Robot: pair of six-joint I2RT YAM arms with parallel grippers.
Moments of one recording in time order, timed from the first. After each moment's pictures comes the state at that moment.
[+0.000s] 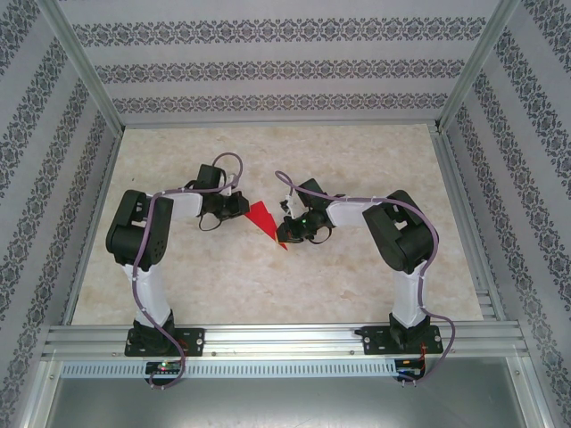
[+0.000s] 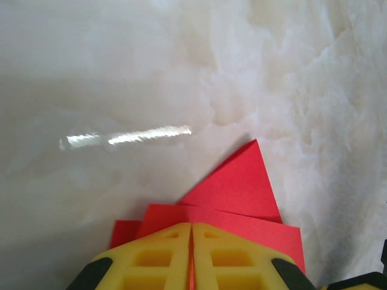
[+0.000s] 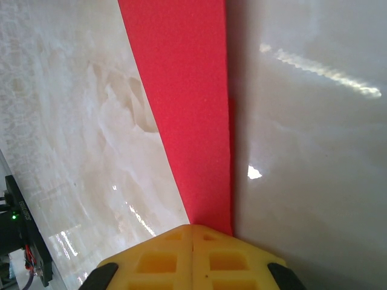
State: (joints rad) left arm -0.23 1.95 1.06 -0.11 0.54 -0.48; right arm 0.57 1.99 1.09 -0.25 -0.67 0.39
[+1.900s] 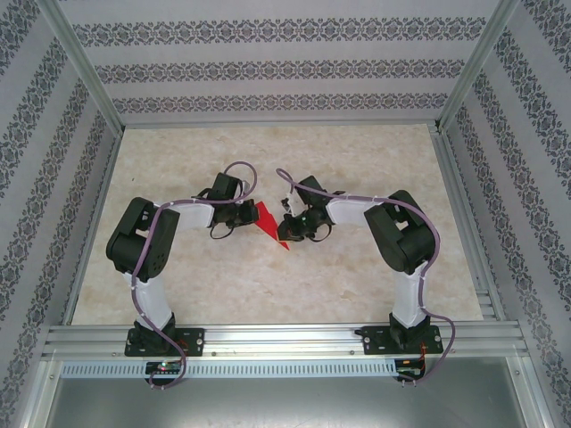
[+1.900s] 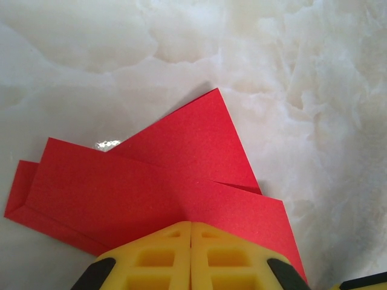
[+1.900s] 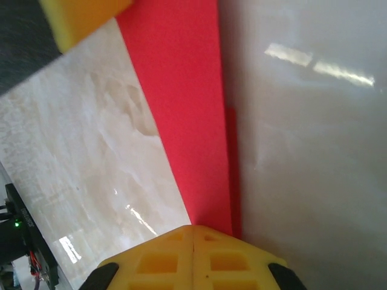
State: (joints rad) left arm -0.38 1.87 0.97 -0.06 0.36 -0.58; right arm 0.58 1.98 1.15 -0.31 -0.65 0.43
